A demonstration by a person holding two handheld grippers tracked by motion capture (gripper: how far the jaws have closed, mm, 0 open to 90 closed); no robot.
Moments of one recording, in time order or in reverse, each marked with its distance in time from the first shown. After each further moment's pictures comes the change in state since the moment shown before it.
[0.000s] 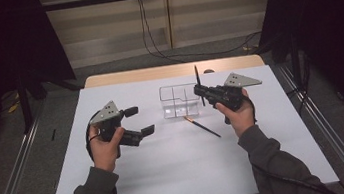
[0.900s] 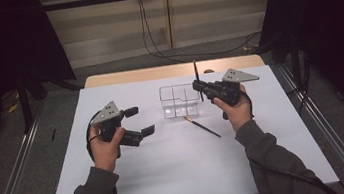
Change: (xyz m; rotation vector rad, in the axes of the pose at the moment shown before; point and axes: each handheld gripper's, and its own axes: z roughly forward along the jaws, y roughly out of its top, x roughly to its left) left arm 0.000 -0.002 0.002 0.003 0.001 0.000; right arm -0.011 0.003 0.011 -0.006 -0.013 -0.001
